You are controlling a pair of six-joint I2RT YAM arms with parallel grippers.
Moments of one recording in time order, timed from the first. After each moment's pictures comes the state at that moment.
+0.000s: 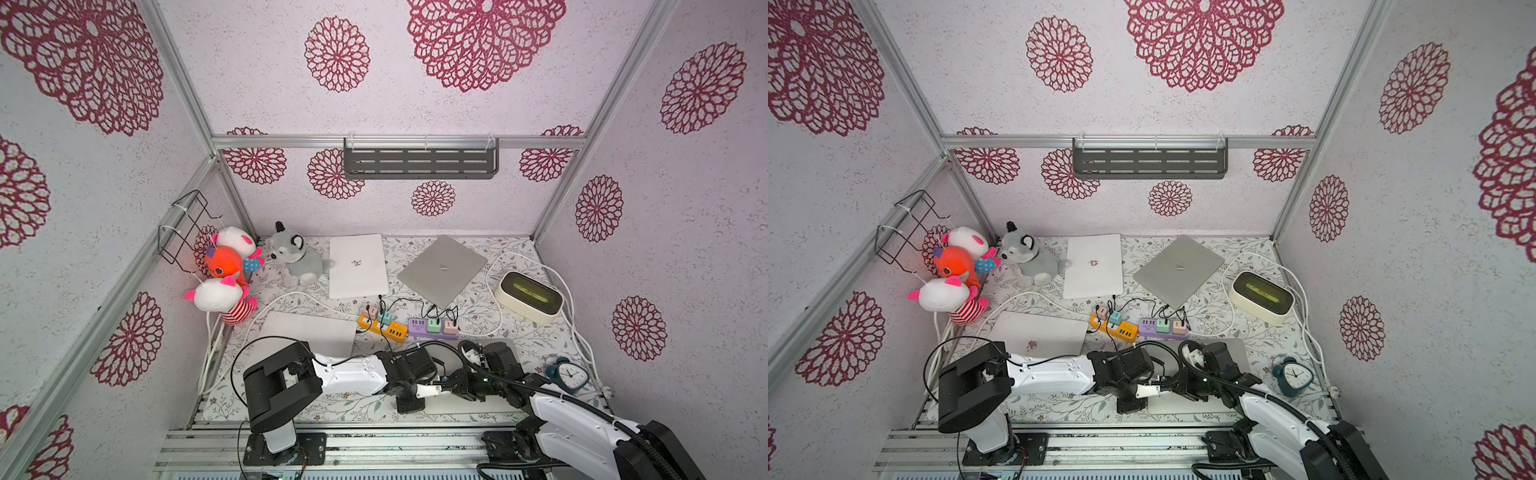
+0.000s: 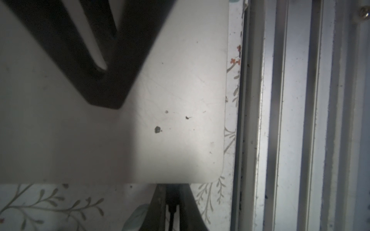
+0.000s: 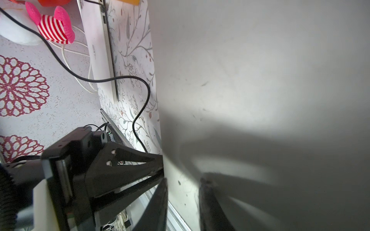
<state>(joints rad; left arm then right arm) -1.16 1.74 0.93 -0.37 0.20 0.31 0.52 0.96 0.19 -0.11 -0.66 0.82</state>
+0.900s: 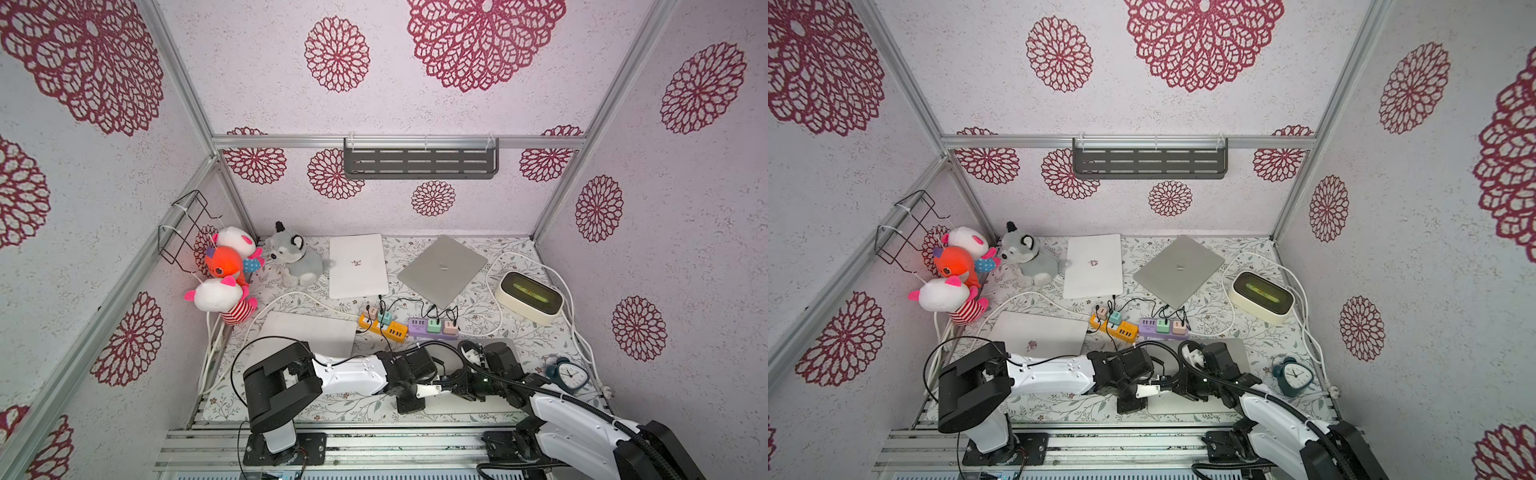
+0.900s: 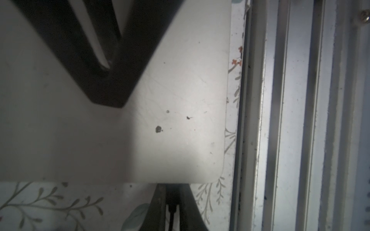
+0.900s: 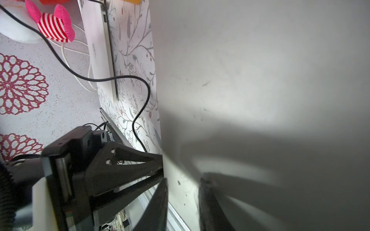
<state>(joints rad) -1.16 1.74 0.93 -0.37 0.19 0.30 0.52 0.96 0.18 -0.11 -0.66 0.81</state>
